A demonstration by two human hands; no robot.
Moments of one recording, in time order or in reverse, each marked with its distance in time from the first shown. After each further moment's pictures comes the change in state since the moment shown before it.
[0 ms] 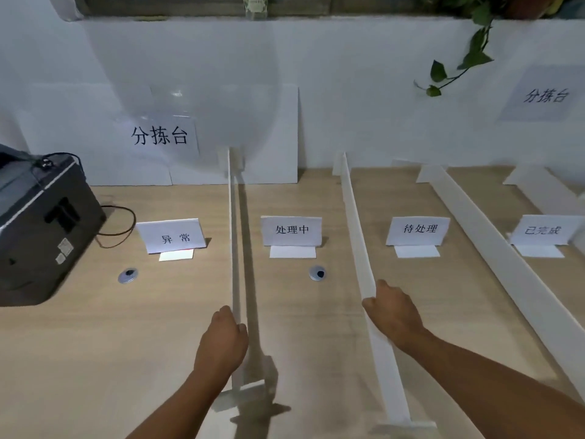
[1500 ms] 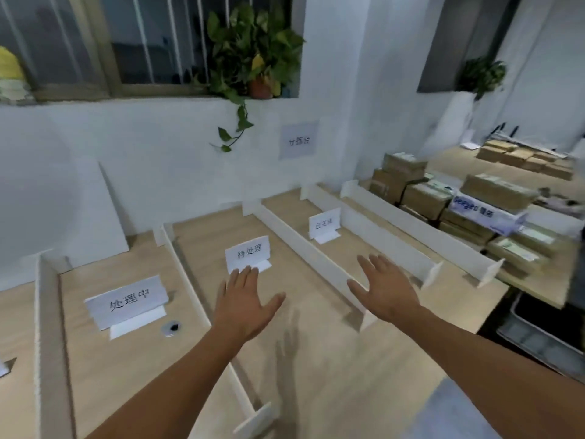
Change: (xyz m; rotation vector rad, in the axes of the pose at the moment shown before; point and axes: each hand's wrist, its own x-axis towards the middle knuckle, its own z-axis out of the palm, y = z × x) left_hand -0.119 0.300 0.027 0.134 -0.131 0.902; right_hand -0.191 0.217 -0.195 -0.244 0.356 0.233
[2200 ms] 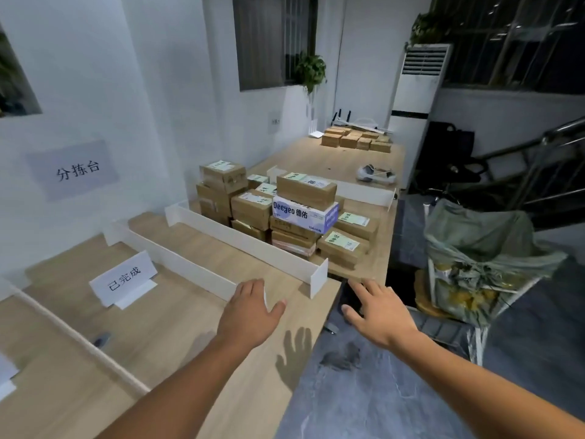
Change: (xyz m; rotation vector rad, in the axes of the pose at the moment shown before) left_hand 0.162 0.527 0.246 -0.106 -0.221 0.403; right_hand -0.034 0.529 -0.031 -0.006 -0.028 0.409
